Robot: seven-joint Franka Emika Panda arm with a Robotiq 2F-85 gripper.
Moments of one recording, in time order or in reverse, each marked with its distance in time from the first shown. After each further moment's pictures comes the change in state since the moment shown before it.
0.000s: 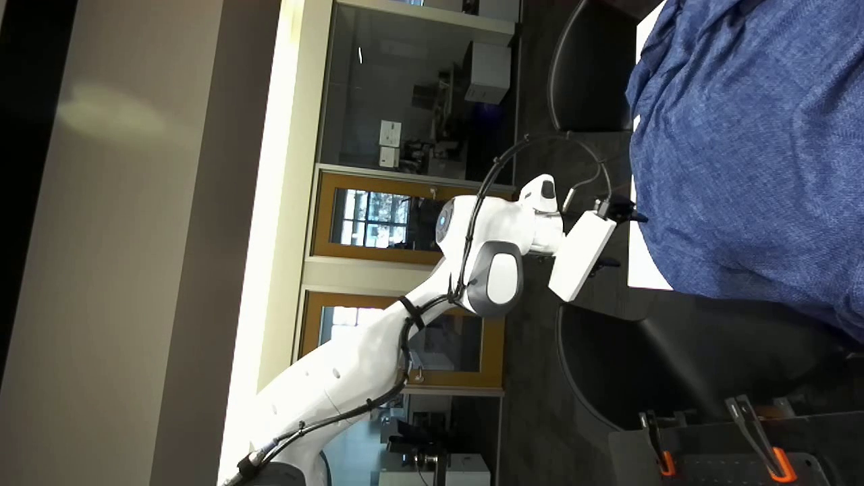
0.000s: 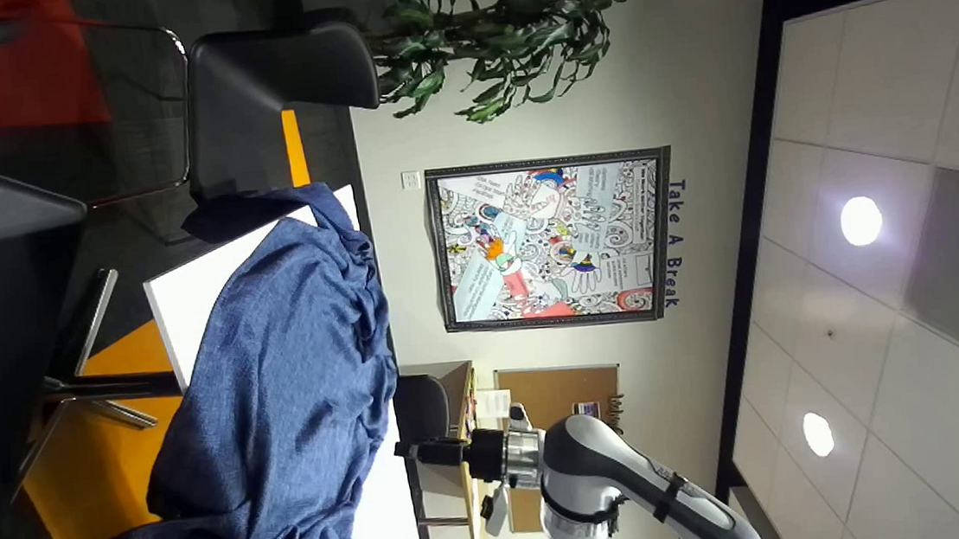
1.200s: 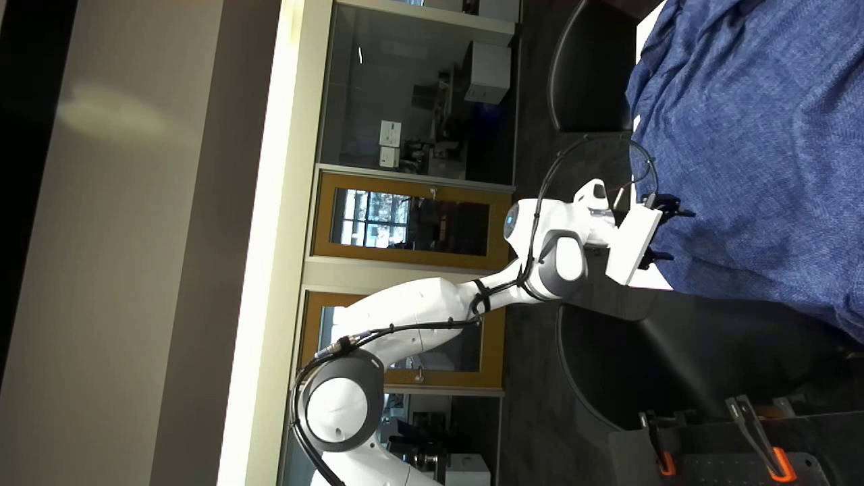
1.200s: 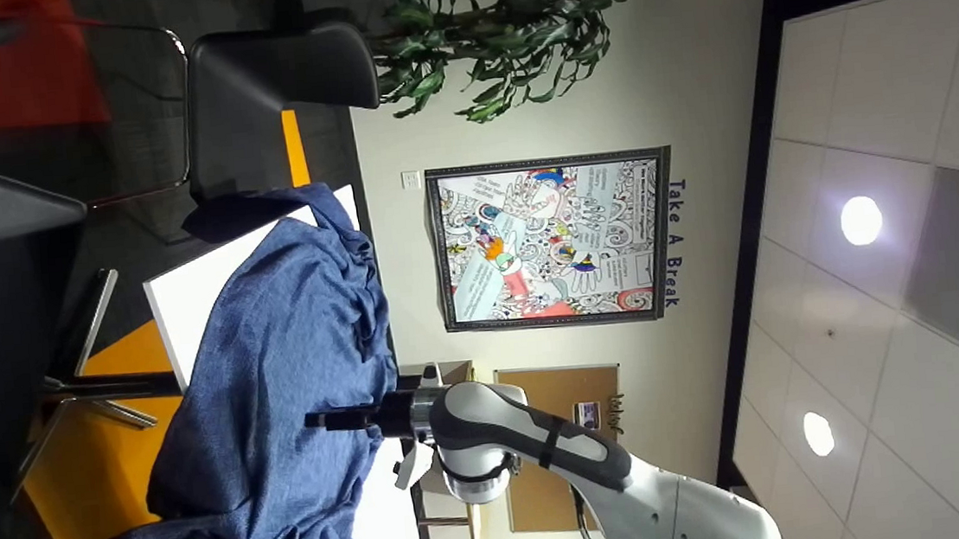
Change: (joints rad) arm -0.117 0.414 0.235 0.144 -0.169 0.268 0.166
